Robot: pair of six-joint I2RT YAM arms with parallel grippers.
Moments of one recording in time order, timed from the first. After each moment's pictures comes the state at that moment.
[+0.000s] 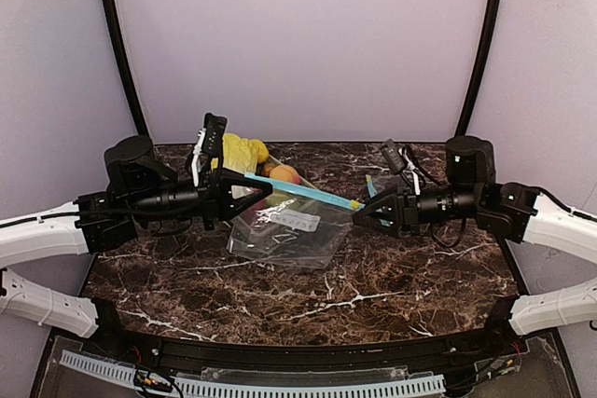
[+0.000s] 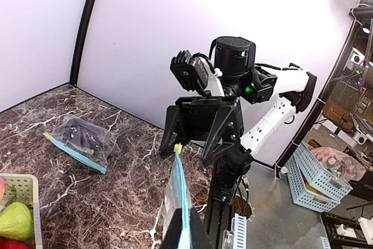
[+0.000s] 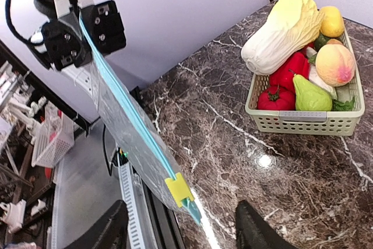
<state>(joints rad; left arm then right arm) -0.94 1.06 0.83 0.20 0.41 -0.36 0.79 1.02 0.82 -0.18 -0.60 0.33</state>
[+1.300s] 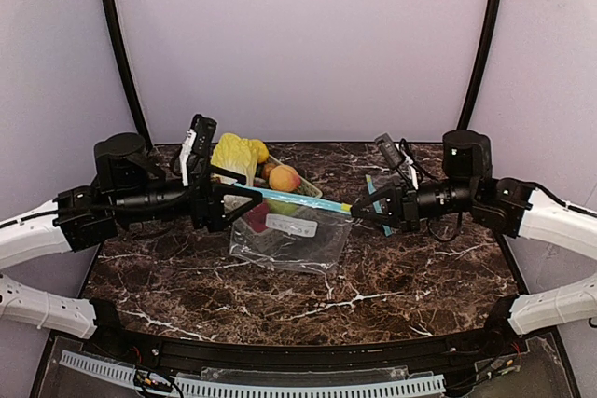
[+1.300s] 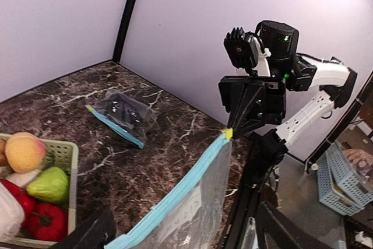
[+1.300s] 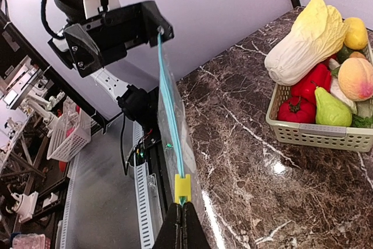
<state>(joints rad) -0.93 0.96 0.84 -0.03 0.24 -0.34 0.77 1.05 0.83 -0.10 -0.71 0.34</state>
